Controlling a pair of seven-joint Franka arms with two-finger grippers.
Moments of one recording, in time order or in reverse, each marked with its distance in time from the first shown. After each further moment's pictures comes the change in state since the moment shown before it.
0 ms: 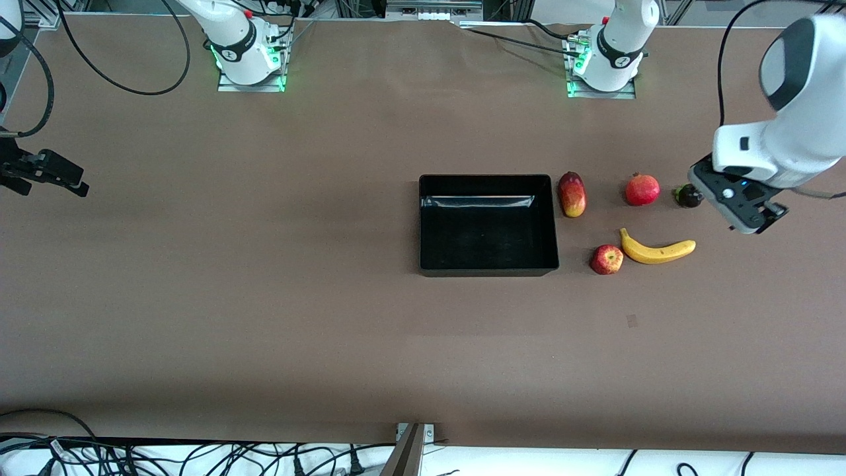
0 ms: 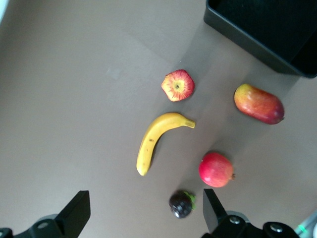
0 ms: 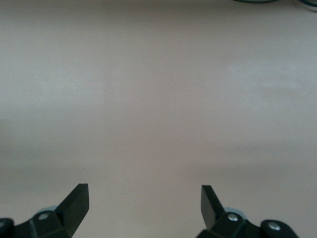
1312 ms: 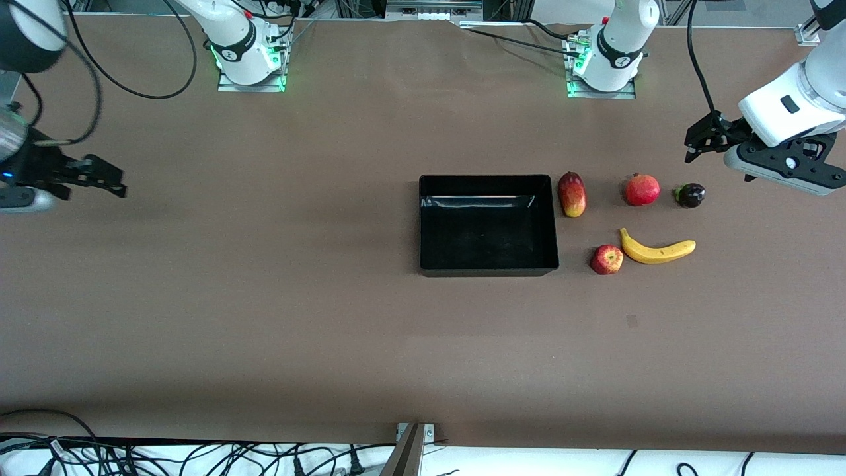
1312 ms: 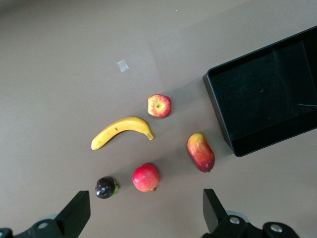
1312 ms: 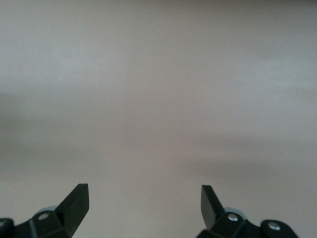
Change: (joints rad) left arm -0.091 0.001 0.023 0.230 -0.119 -0.255 -0.611; right arm 0.110 0.045 0.023 -0.011 0.001 -0.030 0.008
